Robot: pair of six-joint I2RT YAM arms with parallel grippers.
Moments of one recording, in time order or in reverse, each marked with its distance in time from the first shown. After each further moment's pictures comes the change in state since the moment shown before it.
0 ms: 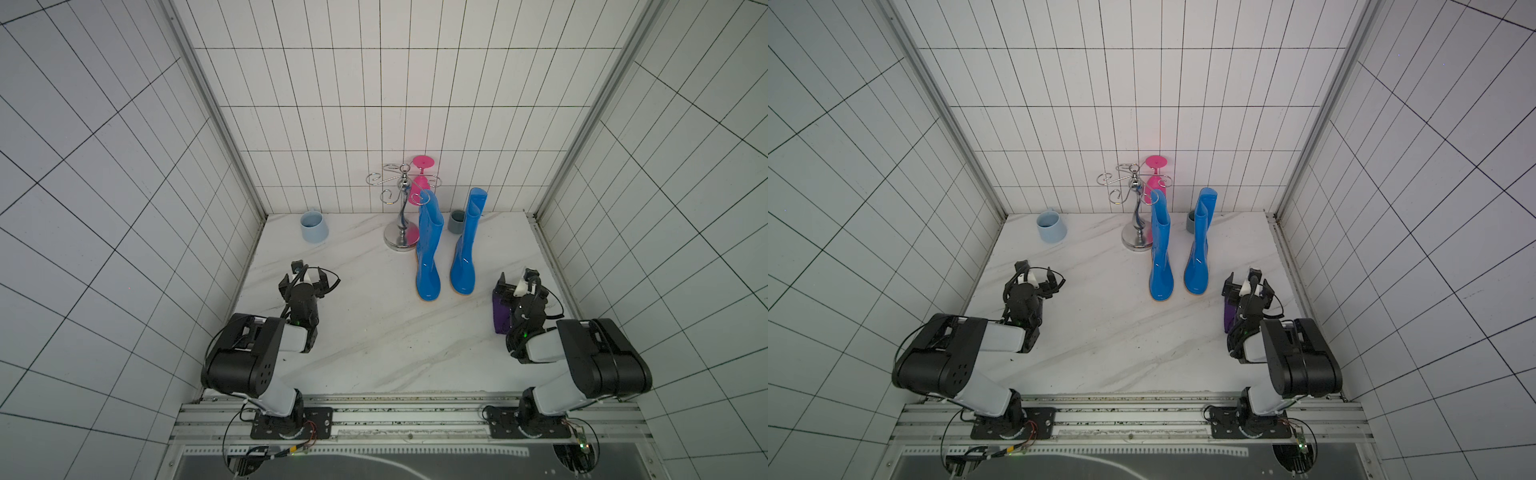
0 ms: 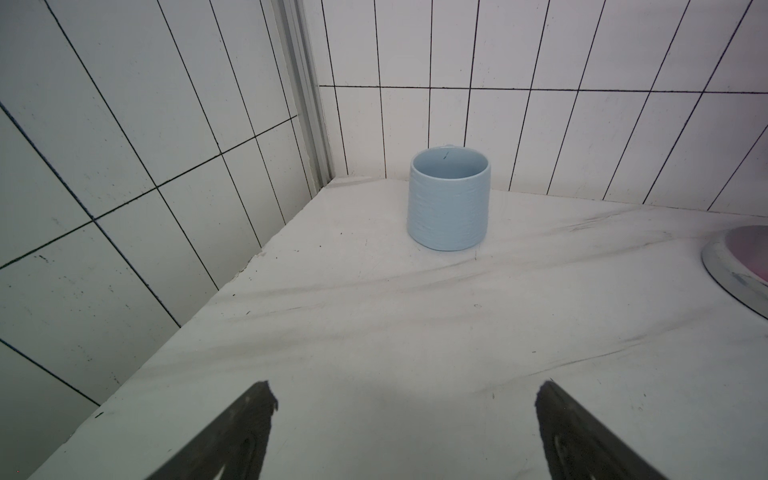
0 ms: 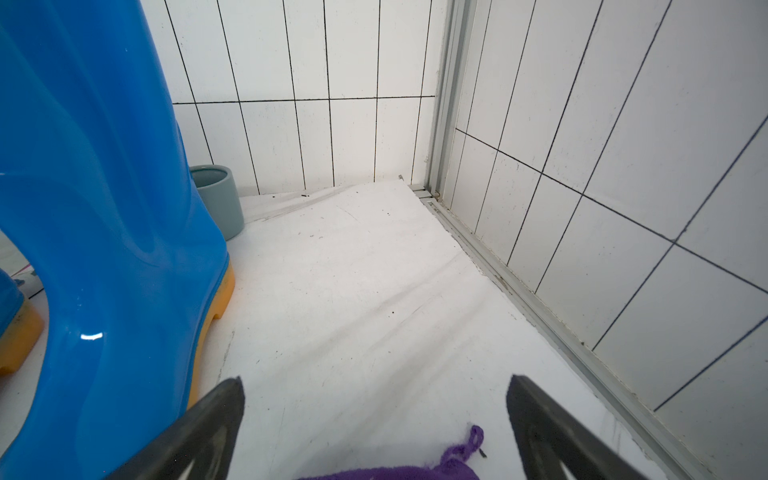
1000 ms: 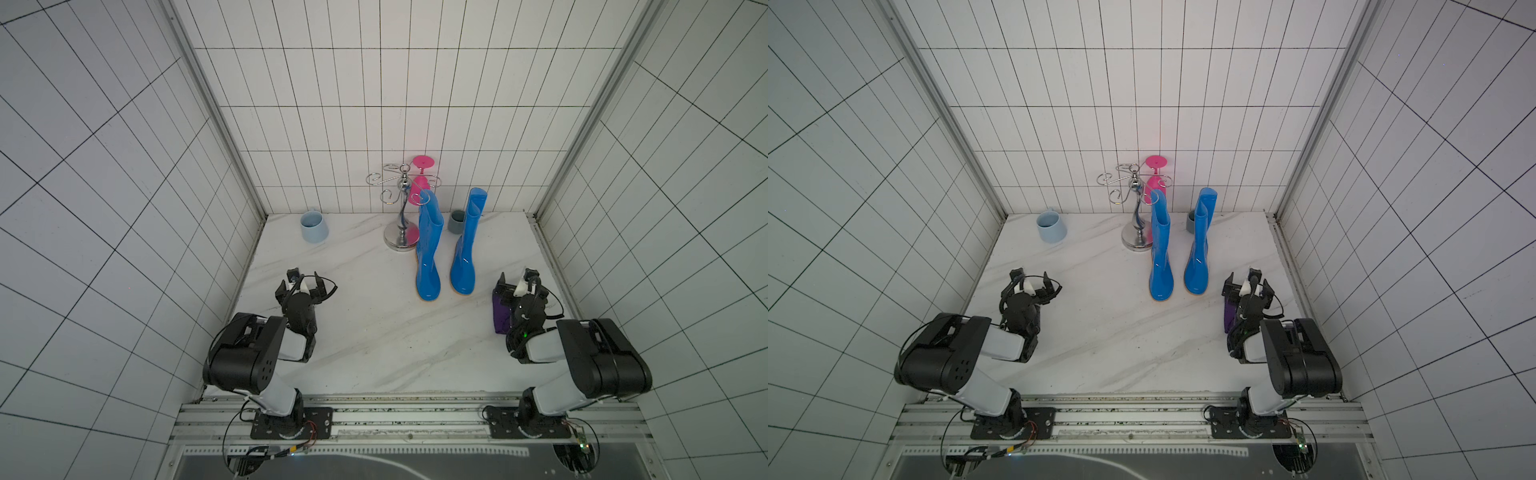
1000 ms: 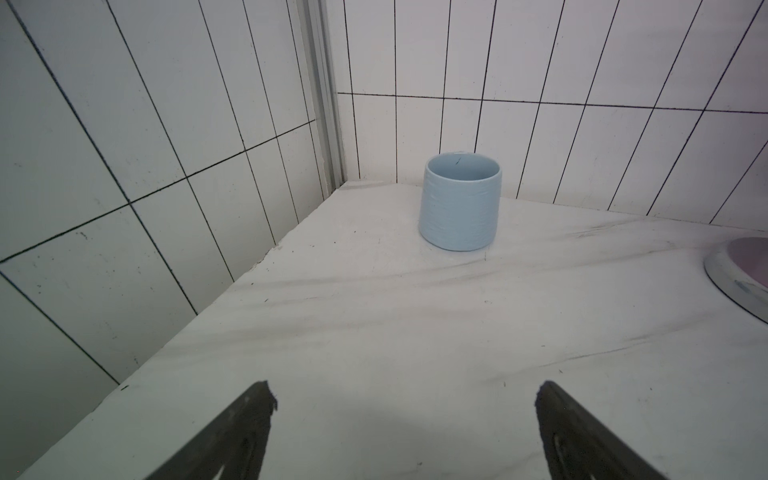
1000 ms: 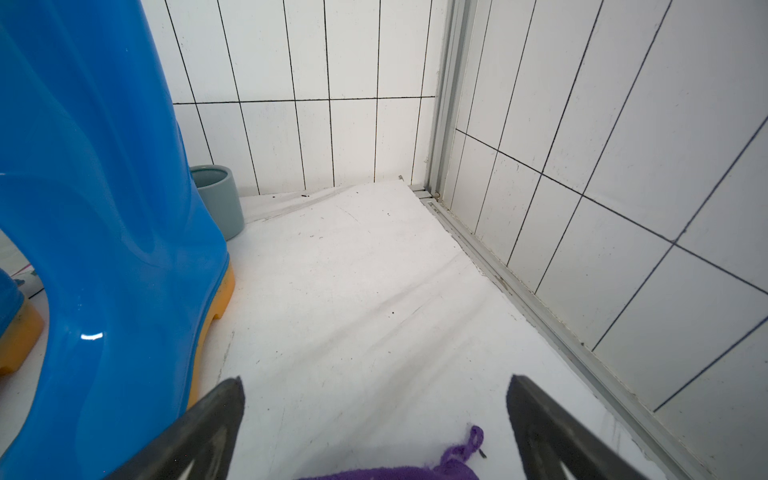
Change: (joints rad) left arm 0.010 0.019 -0.050 0.121 -0.003 -0.008; right arm 0.000 0.000 0.000 0.003 0.000 -0.003
